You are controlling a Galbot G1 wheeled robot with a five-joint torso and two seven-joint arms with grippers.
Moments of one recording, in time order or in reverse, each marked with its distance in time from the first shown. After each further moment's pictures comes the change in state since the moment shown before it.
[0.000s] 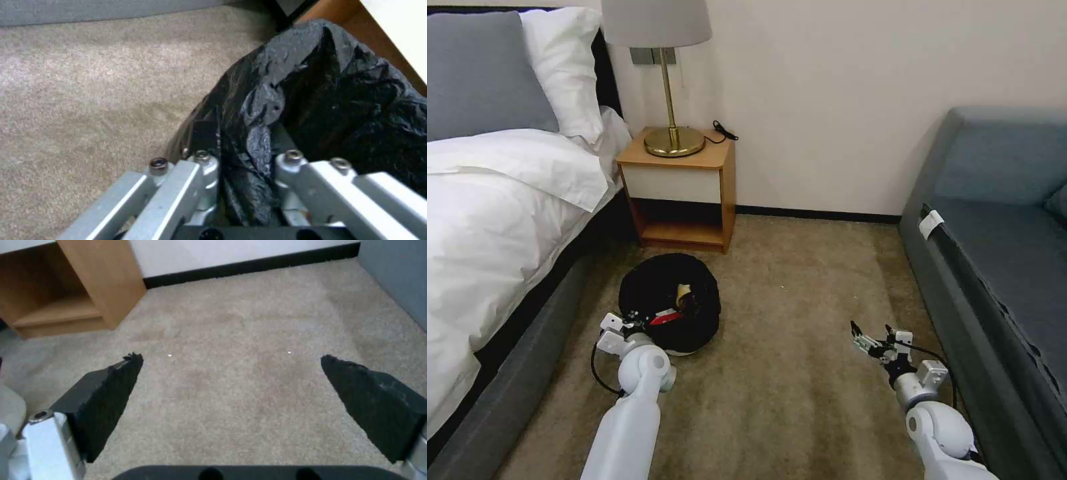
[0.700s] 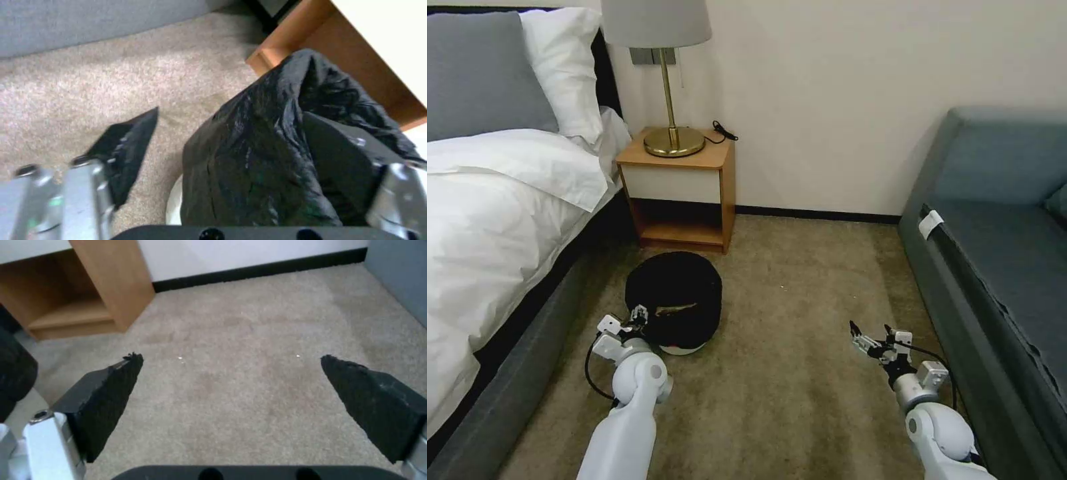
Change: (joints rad) left arm 0.124 0.038 -0.006 -0.197 0.022 0.077 0.000; right arm -0.041 0.013 -0.004 0.066 -0.002 -0.004 0.000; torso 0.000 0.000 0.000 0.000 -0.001
